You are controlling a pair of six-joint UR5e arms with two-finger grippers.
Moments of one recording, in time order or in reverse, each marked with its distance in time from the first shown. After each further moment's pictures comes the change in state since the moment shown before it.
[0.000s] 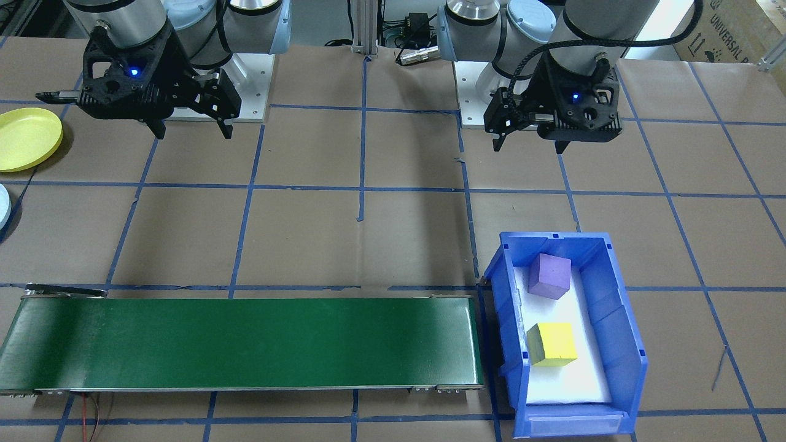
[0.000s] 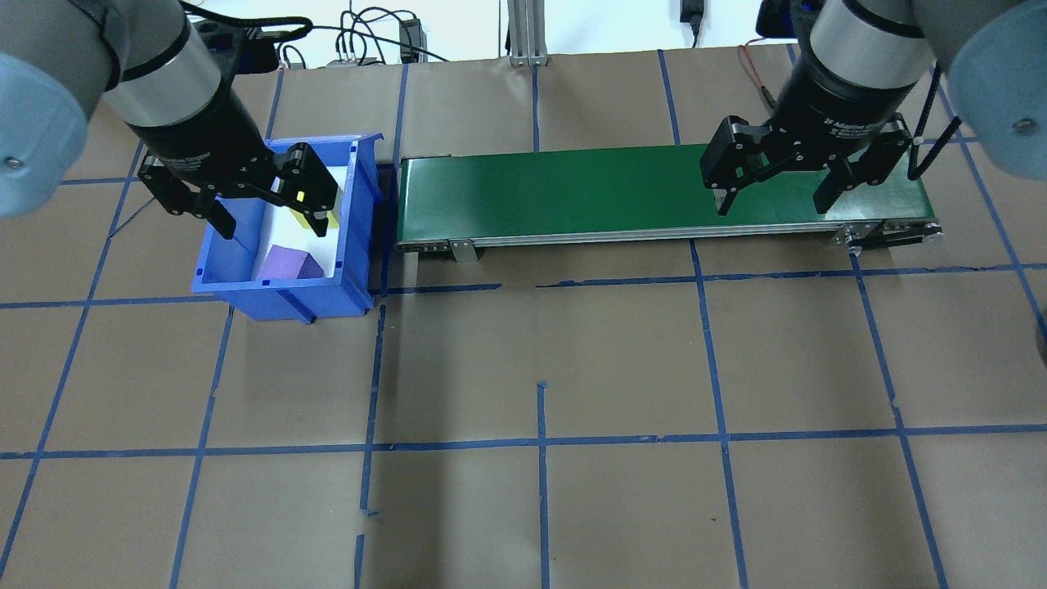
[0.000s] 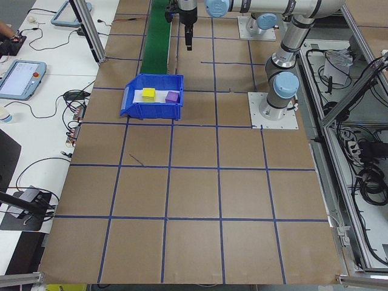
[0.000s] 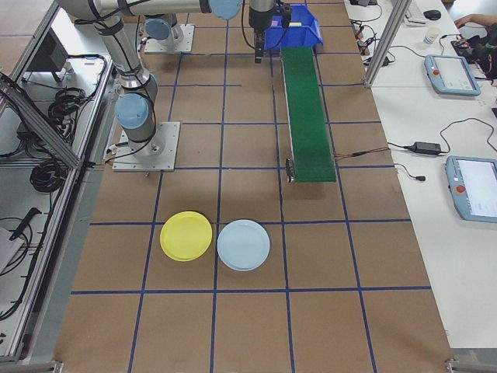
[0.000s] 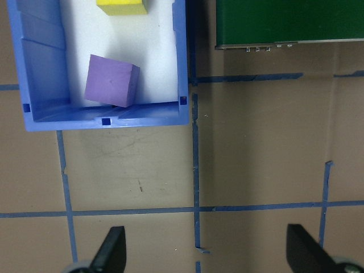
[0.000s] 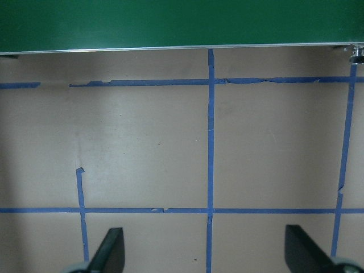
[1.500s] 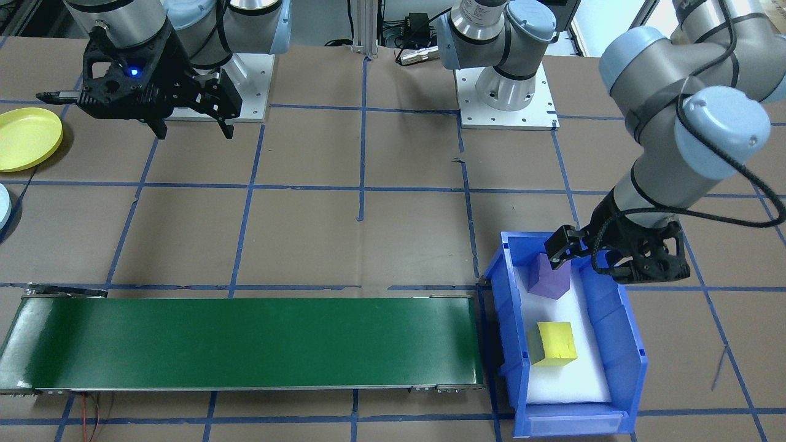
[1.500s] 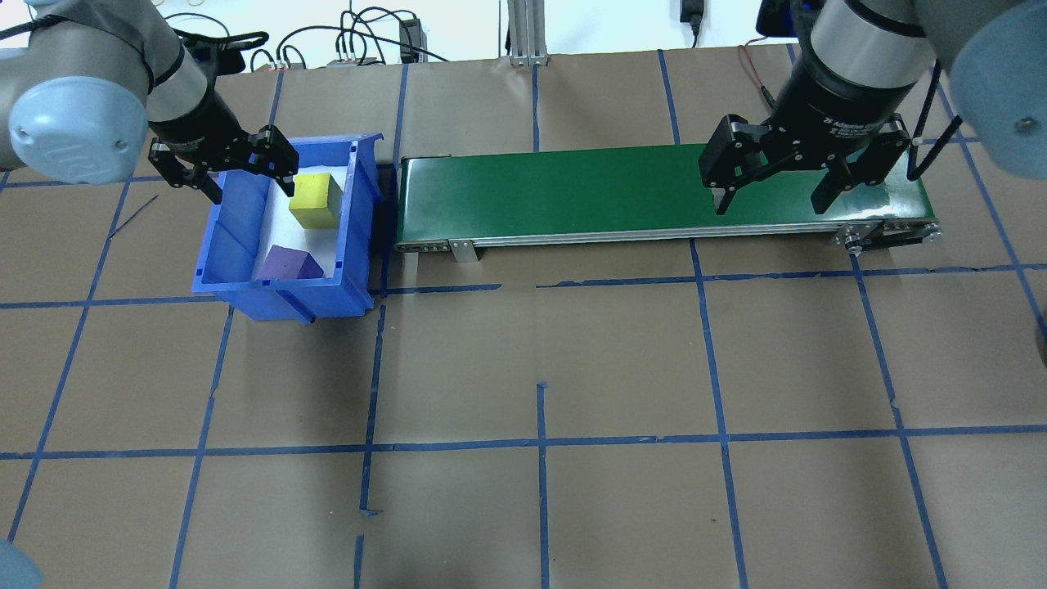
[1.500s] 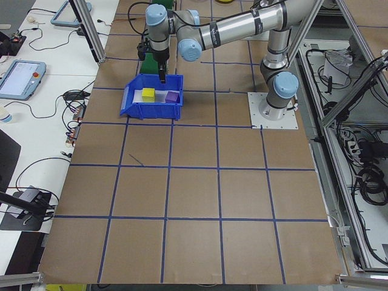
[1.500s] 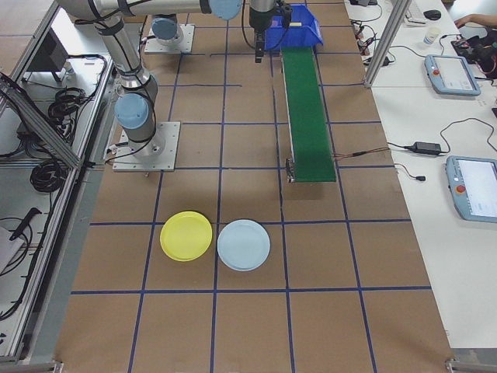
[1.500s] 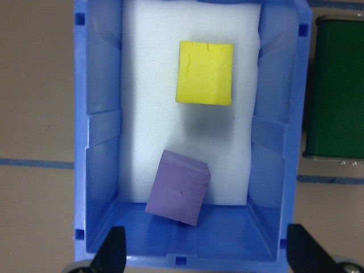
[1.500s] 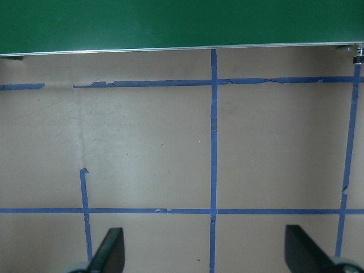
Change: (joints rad) left arm 0.191 -0.295 -0.020 0.364 -0.001 0.103; right arm -0.003 0.000 0.001 -0.001 0.011 0.001
